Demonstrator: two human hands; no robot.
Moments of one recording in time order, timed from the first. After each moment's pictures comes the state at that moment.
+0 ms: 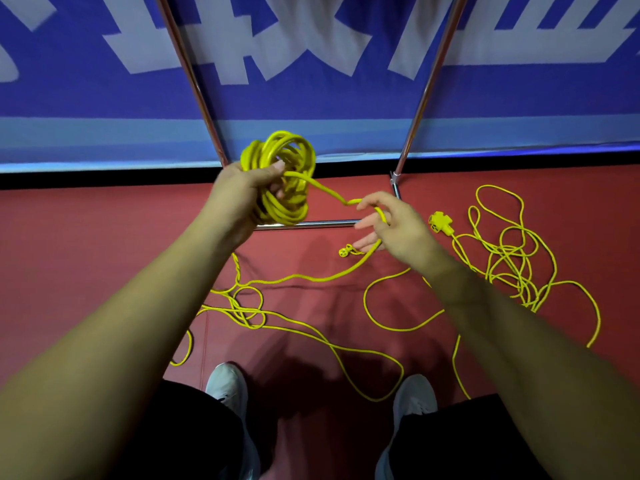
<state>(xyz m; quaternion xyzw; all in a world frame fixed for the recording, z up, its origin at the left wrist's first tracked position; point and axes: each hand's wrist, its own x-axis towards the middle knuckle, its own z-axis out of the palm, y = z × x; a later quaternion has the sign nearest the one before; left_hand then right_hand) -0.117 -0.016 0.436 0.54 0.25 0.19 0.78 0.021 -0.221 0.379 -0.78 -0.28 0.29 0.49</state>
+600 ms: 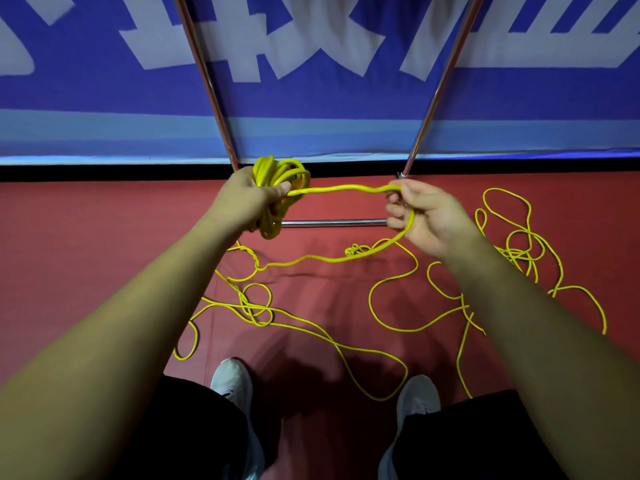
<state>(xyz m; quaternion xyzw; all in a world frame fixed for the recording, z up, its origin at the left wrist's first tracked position) -0.139 0.006 0.425 0.74 0.32 0.13 0.58 0.041 -0.219 0.401 -0.49 -0.12 0.45 0.74</state>
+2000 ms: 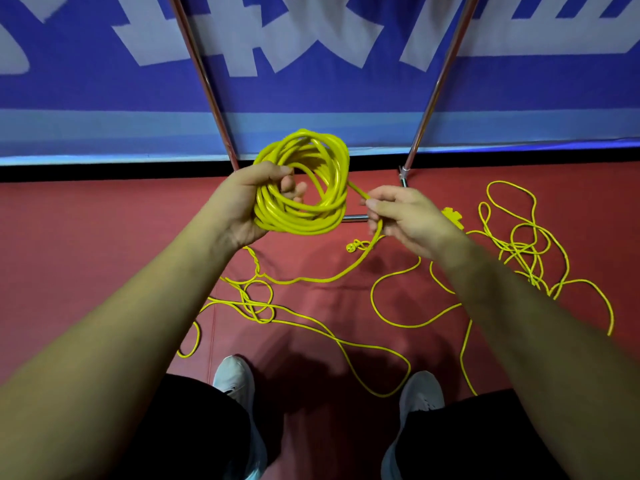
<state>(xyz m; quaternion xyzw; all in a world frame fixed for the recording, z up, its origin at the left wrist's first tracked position) -0.133 -0.012 0.437 0.41 0.22 0.06 0.89 0.031 -0.204 0.387 -0.66 -0.22 0.42 0.58</state>
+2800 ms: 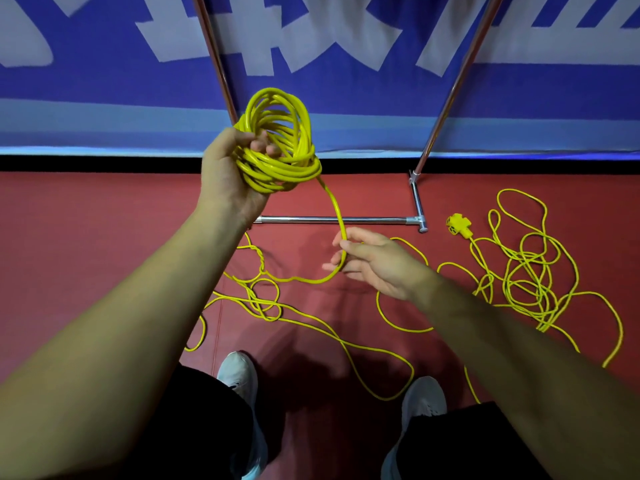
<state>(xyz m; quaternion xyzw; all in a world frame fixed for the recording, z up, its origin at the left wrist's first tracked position) -0.132 0.009 0.447 0.24 0.16 0.28 0.92 -0.033 -0.194 0.355 -0.60 -0.18 0.56 0.54</state>
